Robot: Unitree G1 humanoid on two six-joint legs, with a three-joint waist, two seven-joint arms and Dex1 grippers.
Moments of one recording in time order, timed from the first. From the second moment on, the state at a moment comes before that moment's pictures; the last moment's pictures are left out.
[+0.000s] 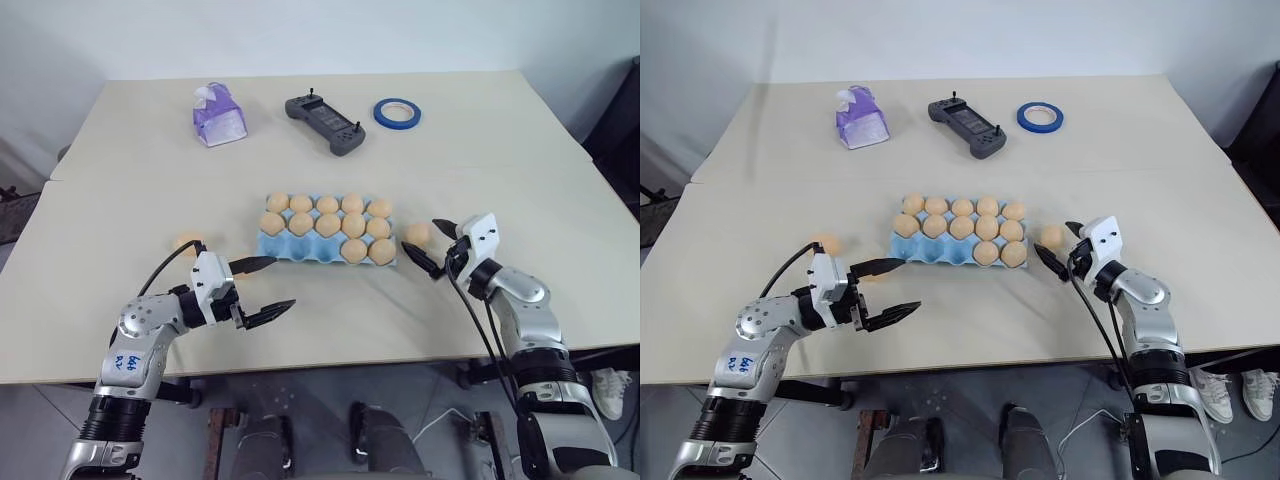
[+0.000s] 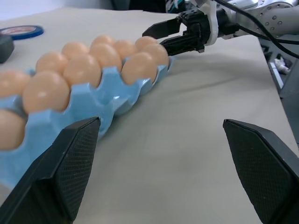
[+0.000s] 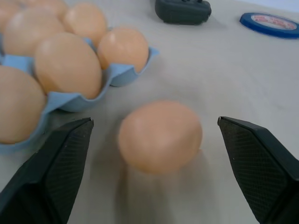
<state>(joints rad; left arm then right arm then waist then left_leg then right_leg) -0.19 0.52 0.06 -0.05 -0.39 0.06 -0.96 -0.58 -0.44 -0.11 0.64 0.20 -0.13 0.75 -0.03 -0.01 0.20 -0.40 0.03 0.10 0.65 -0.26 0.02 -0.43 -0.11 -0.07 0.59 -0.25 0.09</state>
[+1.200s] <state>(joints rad) -0.04 0.53 0.24 -0.07 -0.40 0.05 -0.81 -0.66 -0.22 0.16 0.35 0.16 0.02 0.87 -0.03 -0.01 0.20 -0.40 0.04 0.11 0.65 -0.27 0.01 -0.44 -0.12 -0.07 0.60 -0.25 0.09</state>
